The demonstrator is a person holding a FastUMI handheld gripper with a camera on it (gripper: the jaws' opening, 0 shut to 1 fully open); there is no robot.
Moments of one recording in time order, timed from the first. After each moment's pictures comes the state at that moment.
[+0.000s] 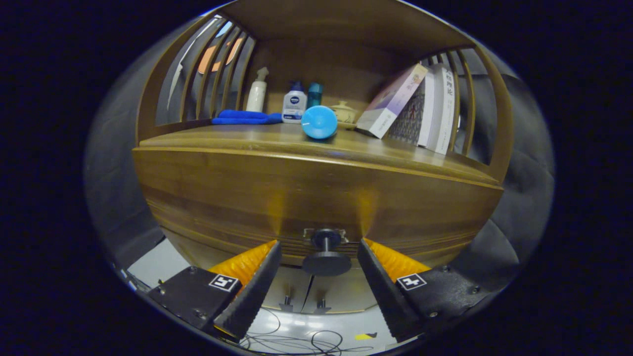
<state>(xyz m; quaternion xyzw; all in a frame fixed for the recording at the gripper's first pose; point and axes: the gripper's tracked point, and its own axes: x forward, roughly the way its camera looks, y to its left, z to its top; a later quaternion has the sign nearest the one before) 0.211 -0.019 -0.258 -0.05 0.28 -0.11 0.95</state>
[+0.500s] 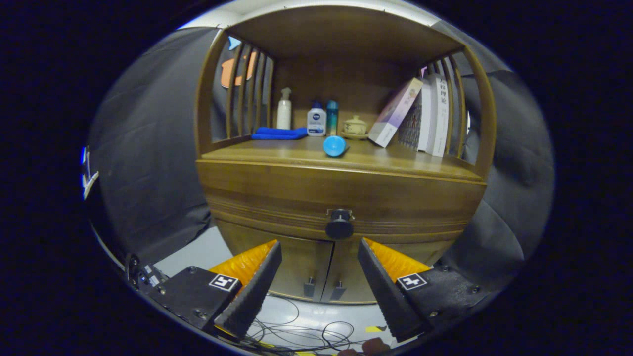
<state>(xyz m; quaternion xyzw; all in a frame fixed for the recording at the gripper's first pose) 0.113 0.022 -0.201 -0.04 0.24 -0.04 0.97</state>
